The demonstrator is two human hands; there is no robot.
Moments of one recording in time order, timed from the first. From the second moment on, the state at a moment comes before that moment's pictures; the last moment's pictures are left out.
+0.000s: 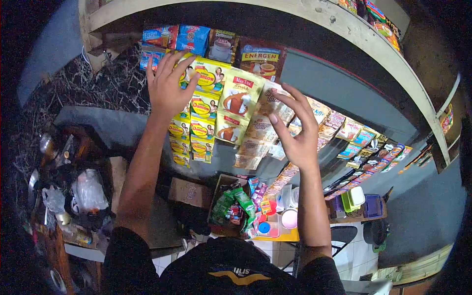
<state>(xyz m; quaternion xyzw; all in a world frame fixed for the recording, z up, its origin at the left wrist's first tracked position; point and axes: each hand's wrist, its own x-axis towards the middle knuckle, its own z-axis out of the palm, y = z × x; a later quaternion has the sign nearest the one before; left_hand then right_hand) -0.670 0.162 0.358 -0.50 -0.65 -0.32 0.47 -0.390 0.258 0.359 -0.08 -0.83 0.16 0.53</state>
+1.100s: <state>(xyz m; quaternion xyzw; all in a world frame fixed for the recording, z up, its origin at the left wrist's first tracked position) -0.382 -0.054 0.047 -0.17 -0.80 -0.51 -0.27 -0.168 0.251 -0.001 -0.26 -0.62 0.74 0.06</state>
